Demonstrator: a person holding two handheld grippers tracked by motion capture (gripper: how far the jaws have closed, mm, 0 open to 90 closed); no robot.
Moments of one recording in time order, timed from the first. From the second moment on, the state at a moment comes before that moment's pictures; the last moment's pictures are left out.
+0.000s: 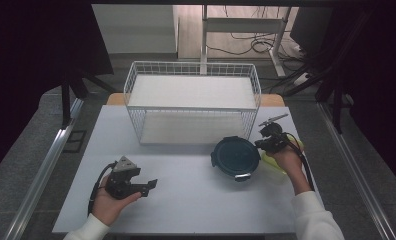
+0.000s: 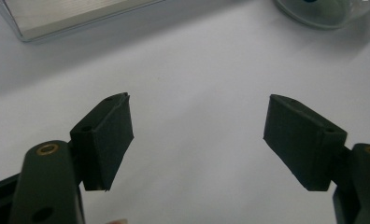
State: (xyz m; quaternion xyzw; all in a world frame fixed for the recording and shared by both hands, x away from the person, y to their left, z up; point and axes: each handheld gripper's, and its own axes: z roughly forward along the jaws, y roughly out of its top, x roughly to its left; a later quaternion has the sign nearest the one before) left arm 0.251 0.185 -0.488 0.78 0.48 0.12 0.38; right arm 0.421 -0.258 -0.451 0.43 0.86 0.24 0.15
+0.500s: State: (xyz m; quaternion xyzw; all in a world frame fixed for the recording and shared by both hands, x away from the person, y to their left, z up) left arm 0.252 0.185 -0.487 0.78 0.47 0.12 0.39; right arm 0.411 -0.244 -0.452 0.42 0.86 0.24 0.15
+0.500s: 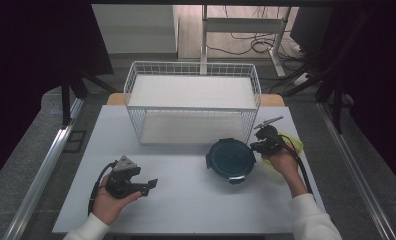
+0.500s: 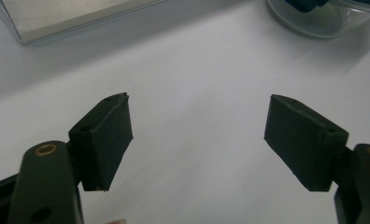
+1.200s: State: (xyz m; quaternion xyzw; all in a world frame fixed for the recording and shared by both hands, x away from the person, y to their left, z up) left arm 0.255 0.184 -0.488 0.78 0.47 0.12 0.38; right arm 0.396 -0.219 -0.454 0.39 0.87 0.25 0.13
